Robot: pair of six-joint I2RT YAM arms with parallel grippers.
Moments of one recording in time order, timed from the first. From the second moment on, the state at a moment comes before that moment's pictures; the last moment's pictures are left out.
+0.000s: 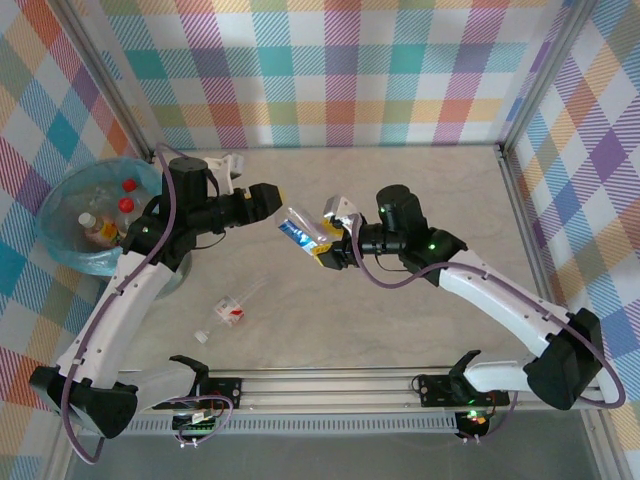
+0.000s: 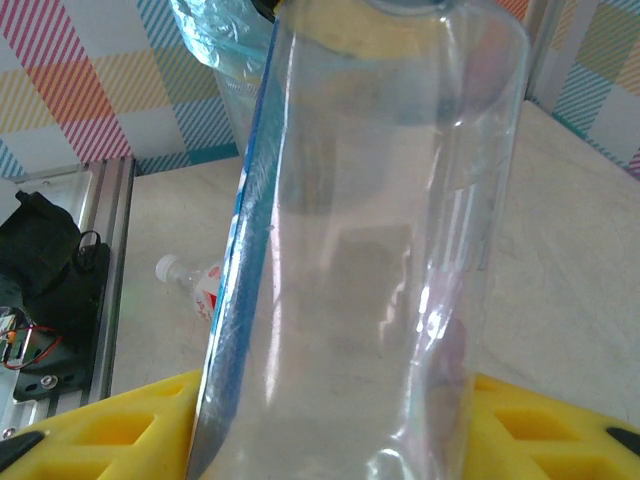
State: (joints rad) left arm -0.36 1.15 1.33 -0.65 0.45 -0.61; right arm 0.72 1.26 1.08 -0.23 -0.59 -0.22
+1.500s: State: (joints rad) left arm -0.38 1.03 1.52 -0.71 -0.08 -0.52; right arm 0.88 1.43 1.28 -0.19 -0.45 -0.02
